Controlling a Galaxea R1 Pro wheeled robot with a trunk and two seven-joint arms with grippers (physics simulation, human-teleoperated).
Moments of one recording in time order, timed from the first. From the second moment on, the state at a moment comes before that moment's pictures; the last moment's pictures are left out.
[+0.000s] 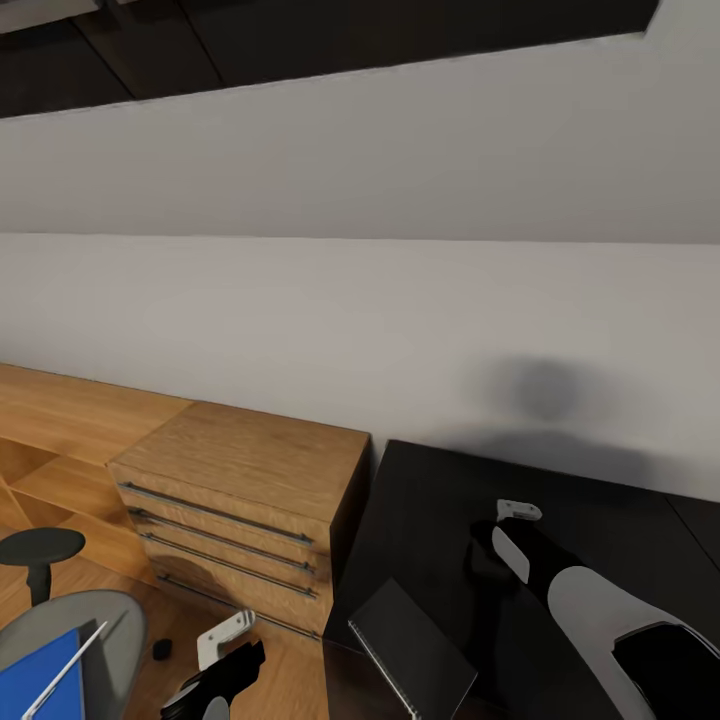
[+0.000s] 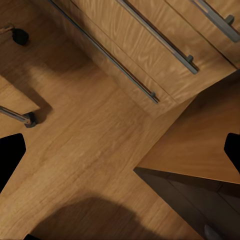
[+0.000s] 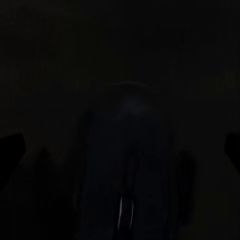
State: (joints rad) left arm -0.04 -0.12 -0.01 -1.27 0.43 0.46 0.47; right arm -0.86 -0.09 0.32 -0.28 -0.50 0.31 -0.28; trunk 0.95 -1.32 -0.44
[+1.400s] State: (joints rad) left arm -0.04 -0.12 -0.01 -1.25 0.43 0.45 0.47; right arm -0.86 -0.09 0.32 -0.30 -0.50 0.31 -0.22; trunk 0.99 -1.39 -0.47
